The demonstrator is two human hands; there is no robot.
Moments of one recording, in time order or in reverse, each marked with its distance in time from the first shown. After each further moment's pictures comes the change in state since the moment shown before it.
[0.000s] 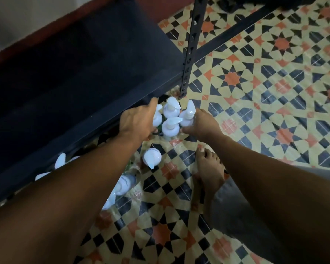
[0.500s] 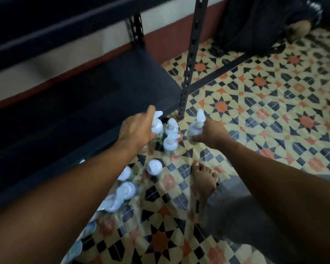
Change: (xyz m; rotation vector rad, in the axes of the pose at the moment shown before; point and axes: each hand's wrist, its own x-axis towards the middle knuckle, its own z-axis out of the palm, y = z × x) left_hand -0.036 -0.011 -0.078 -0.243 0.123 0.020; right_hand -0.056 -0.039 -0.087 0.000 0.038 -0.005
